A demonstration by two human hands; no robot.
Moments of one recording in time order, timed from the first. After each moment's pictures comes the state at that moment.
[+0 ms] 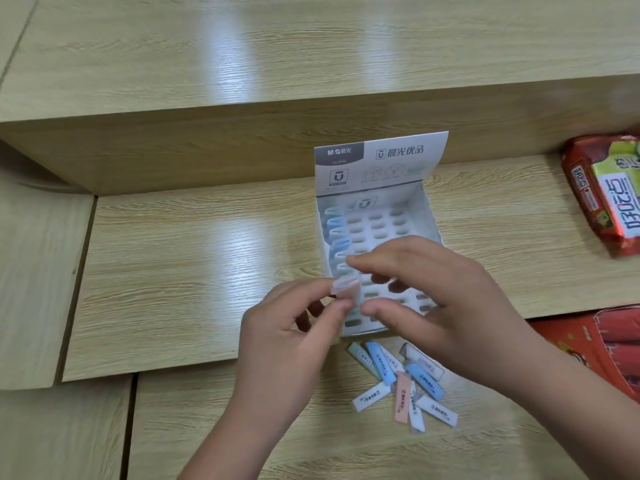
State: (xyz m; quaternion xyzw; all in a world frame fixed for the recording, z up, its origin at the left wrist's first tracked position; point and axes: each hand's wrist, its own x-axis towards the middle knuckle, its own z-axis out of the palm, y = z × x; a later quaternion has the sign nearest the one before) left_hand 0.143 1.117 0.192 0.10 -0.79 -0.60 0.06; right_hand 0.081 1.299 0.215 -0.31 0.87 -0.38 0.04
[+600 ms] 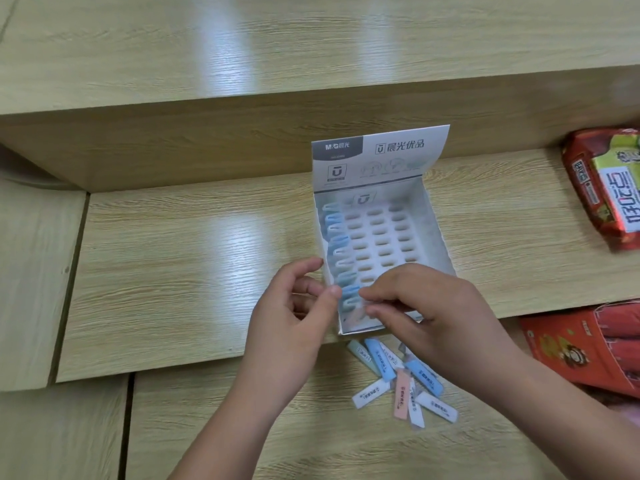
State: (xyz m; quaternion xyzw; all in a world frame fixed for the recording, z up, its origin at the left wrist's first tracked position) left_hand 0.131 1.115 0.167 0.19 -0.74 -0.65 -0.06; right_hand 0.092 1.301 0.182 -0.29 0.88 -0.37 0.02
